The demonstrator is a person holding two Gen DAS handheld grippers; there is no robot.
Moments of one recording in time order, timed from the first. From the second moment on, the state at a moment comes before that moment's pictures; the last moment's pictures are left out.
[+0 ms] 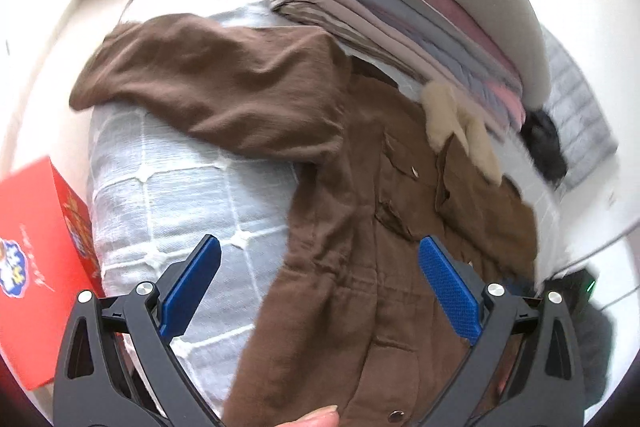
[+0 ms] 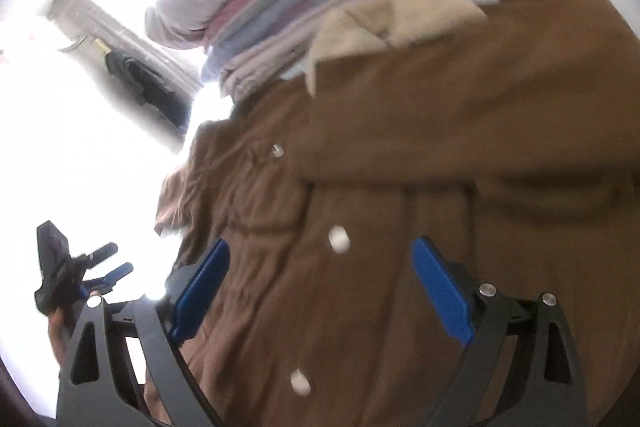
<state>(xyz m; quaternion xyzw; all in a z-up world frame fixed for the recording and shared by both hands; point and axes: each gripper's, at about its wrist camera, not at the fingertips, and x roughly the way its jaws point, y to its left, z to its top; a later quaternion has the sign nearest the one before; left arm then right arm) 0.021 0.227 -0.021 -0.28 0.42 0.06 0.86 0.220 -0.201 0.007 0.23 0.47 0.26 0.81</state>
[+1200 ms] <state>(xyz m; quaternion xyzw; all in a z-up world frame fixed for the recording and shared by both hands) 0.032 0.527 -0.199 -0.73 0.20 0.09 0.65 0.203 -0.175 0.005 0.22 0.48 0.29 0.80</state>
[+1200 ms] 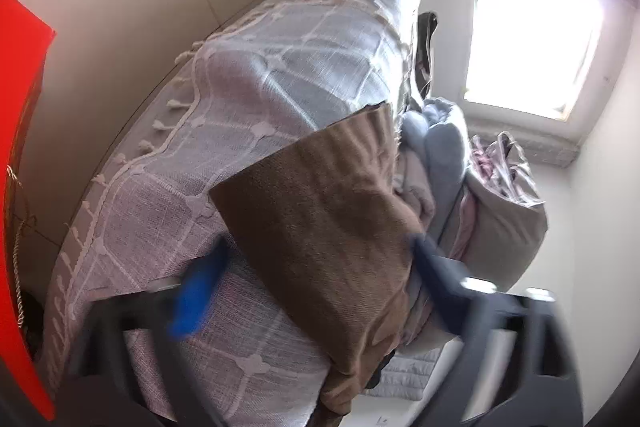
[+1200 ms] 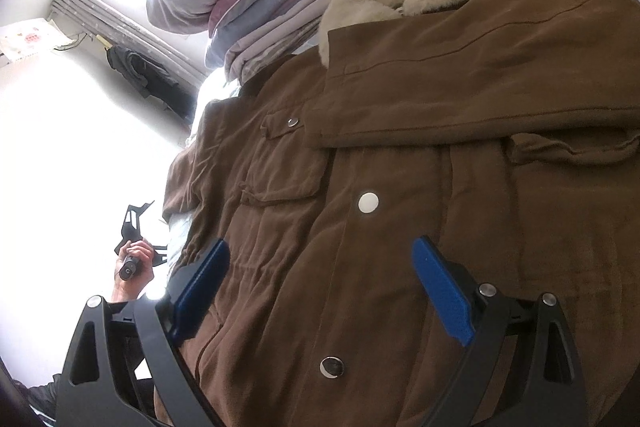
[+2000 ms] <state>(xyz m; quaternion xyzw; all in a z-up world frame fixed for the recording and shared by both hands) 0.022 0.507 -0.063 -0.65 0.02 -0.04 0.76 0.205 -0.177 0.005 0.23 0.48 0.28 0.80</state>
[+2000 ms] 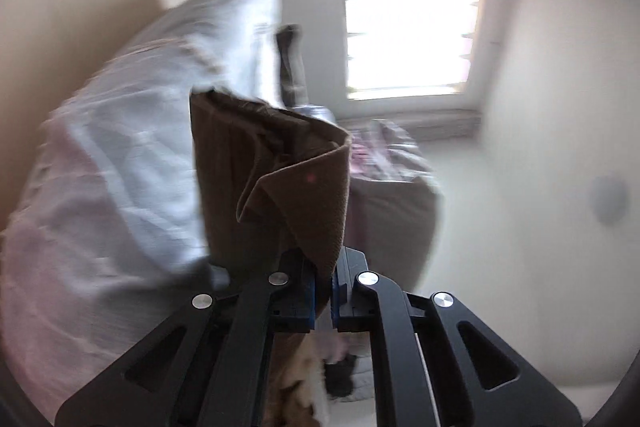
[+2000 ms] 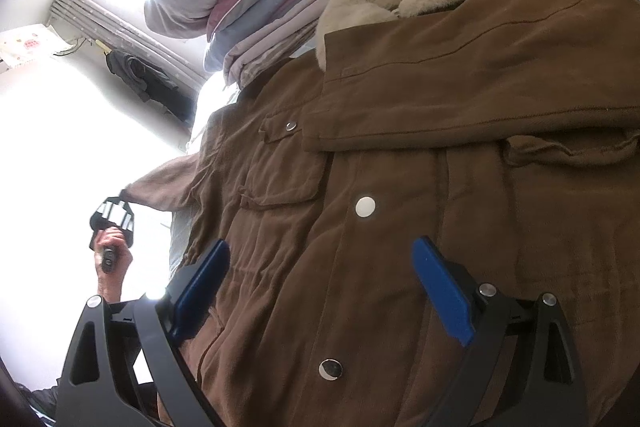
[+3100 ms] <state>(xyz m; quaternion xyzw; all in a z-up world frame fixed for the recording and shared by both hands) 0.167 0.223 0.078 -0.44 0.15 -0.20 0.86 0.170 -0.315 0.060 0.43 0.37 0.24 0.79</state>
